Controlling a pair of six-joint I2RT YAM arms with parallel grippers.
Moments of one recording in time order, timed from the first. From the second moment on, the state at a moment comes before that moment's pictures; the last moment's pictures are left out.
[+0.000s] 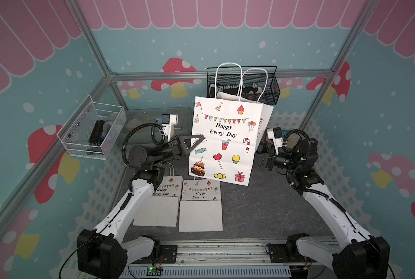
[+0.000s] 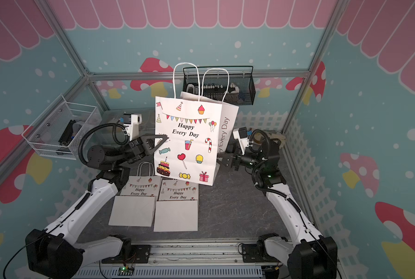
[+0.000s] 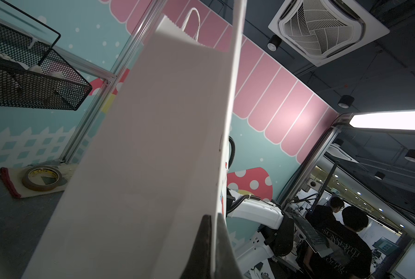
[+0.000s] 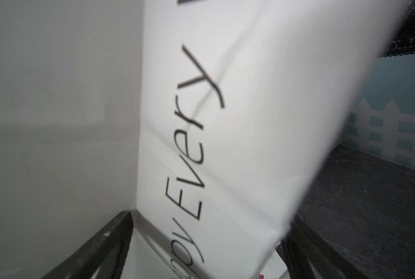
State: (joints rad) left arm -0.25 1.22 1.02 0.87 1.04 -1.19; right arm 0.20 1.14 0.94 0.29 -1.07 0.47
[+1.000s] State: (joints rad) left arm -0.26 1.23 1.02 0.90 1.04 -1.21; right arm 0.20 1.16 1.00 0.21 -1.07 0.42
